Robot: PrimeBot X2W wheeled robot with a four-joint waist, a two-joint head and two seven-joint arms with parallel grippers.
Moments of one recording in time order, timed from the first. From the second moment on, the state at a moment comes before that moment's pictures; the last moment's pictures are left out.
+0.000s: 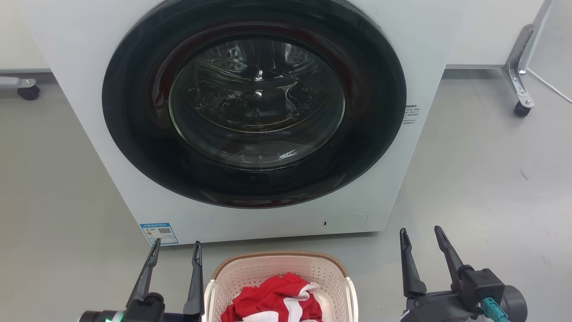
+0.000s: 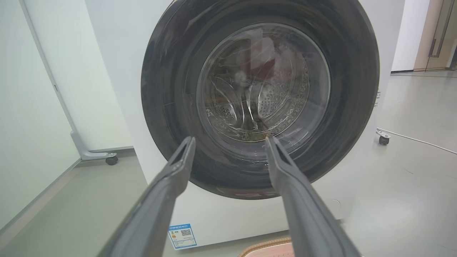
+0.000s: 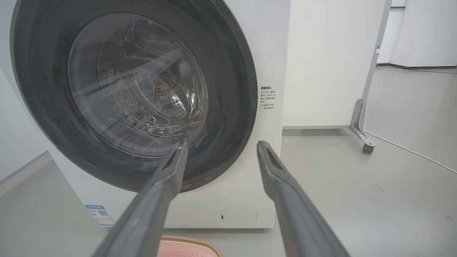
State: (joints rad) left arm 0.05 0.09 -0.21 0.06 -0.10 0.12 -0.25; right arm -0.07 -0.06 0.27 0.19 0.19 -0.12 -0.25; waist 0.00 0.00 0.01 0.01
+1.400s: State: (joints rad) left arm -0.03 0.08 -0.20 0.09 -0.12 0.09 -0.25; right arm -0.15 -0.05 0.24 0.16 0.18 -0.09 -0.25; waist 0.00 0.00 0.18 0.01
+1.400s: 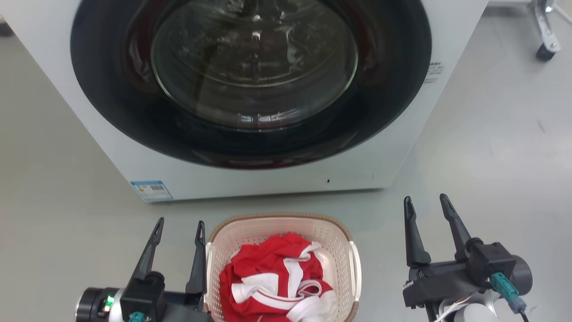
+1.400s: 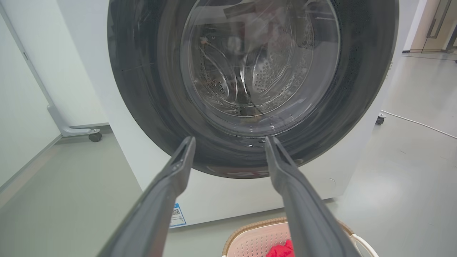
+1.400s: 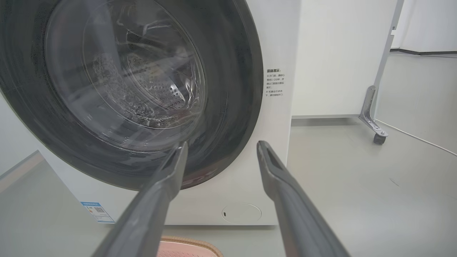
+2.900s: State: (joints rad) left arm -0.55 0.04 -0.19 0.70 -0.19 0.02 -0.25; right arm -0.56 -0.06 0.31 0.57 0.28 -0.08 -0.26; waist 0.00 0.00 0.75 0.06
